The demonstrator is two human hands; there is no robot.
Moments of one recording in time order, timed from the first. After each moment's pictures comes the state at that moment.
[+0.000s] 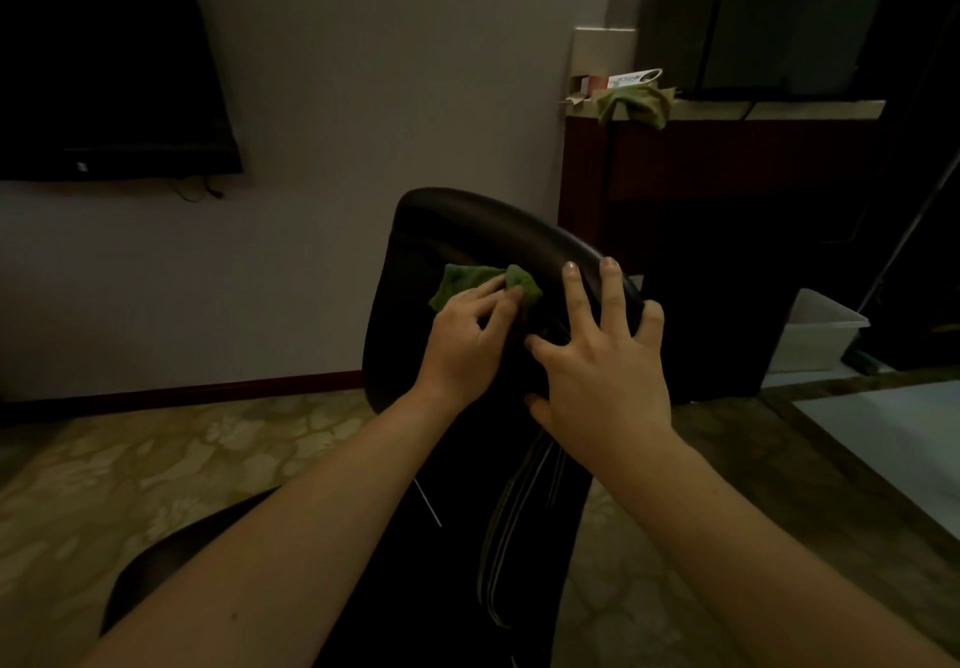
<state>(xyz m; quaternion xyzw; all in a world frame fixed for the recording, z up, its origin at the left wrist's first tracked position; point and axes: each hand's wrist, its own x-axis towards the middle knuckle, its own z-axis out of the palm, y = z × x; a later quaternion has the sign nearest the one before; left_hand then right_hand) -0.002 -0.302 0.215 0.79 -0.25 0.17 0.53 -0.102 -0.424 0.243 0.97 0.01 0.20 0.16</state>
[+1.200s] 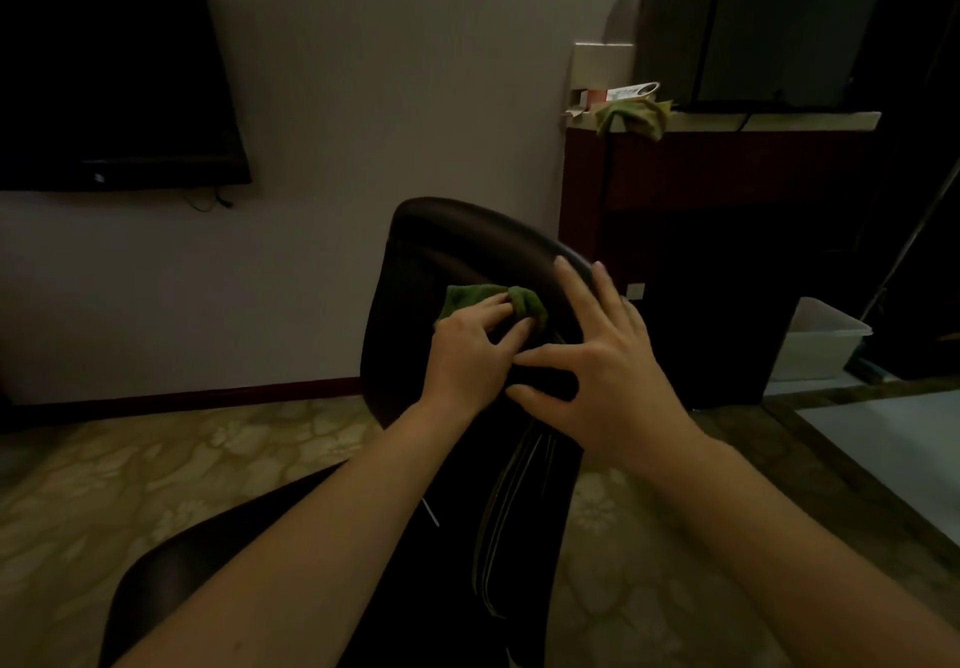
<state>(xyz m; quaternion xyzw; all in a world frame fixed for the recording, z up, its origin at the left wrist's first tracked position) -0.028 -0.314 0.222 0.83 -0.22 0.23 0.46 -0.118 -0.454 0.247 0.95 0.15 0.25 -0.11</state>
